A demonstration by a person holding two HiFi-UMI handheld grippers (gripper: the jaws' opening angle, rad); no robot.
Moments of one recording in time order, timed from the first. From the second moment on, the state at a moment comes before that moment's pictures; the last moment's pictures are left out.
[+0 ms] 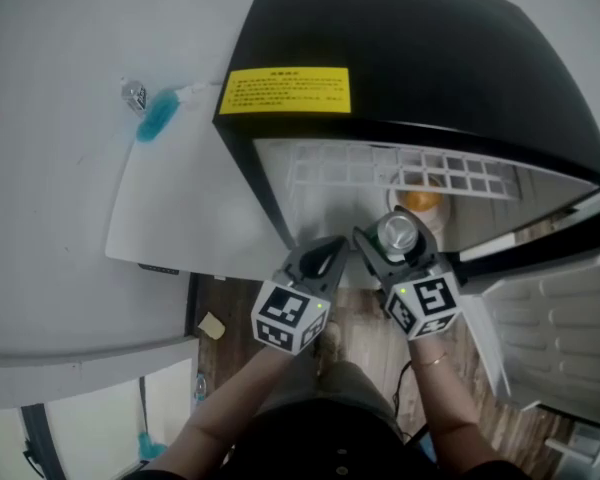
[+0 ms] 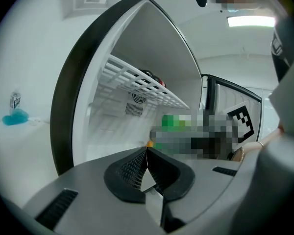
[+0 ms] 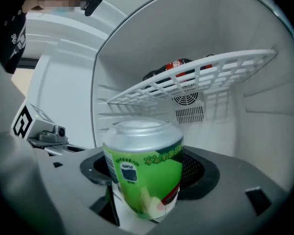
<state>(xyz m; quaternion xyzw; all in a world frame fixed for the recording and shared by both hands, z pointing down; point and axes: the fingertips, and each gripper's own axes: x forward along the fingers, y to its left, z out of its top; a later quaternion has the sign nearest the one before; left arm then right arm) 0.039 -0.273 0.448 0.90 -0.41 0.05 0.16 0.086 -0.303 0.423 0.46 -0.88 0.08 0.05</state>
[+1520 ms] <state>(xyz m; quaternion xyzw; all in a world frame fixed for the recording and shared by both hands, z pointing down) 0.036 -0.286 0.499 0.88 -0.43 0.09 0.15 0.062 -0.387 0.485 0.47 -0.87 0.07 0.09</state>
